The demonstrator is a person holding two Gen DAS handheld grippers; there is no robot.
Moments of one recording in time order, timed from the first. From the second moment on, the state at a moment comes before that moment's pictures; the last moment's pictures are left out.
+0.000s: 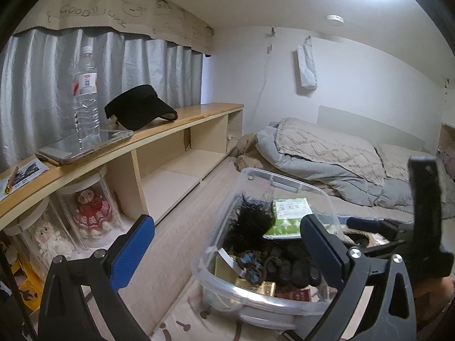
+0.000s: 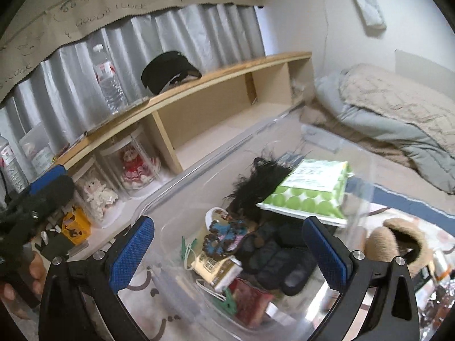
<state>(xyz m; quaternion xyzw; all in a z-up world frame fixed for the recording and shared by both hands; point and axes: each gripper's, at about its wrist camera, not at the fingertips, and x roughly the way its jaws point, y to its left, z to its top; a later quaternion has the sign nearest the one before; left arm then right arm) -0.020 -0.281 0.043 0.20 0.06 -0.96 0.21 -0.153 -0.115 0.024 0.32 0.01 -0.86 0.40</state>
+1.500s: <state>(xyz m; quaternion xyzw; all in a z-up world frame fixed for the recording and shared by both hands) 0.007 -0.151 -0.020 0.27 0.03 -0.95 0.13 -0.037 0.049 0.015 0.28 0.07 -0.92 0.27</state>
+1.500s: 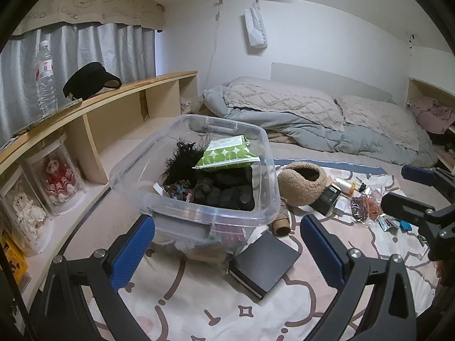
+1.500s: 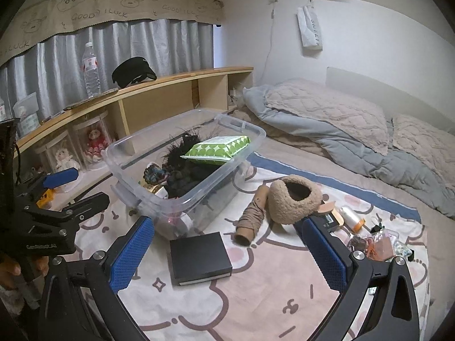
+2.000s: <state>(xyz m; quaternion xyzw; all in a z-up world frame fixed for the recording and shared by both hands) 0.003 -0.143 -0.040 0.30 0.04 -0.95 0.11 -0.026 0.064 -0.004 0.30 0.08 -0.92 0.26</state>
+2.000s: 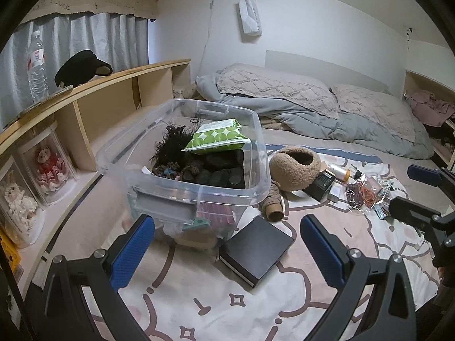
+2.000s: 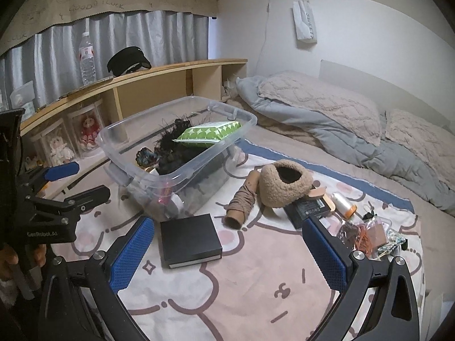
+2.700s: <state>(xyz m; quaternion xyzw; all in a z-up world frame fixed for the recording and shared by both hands) 0.002 -0.133 -0.043 0.30 0.02 -0.95 0.11 -0.027 0.069 -0.007 0.31 0.08 -0.91 0.25</state>
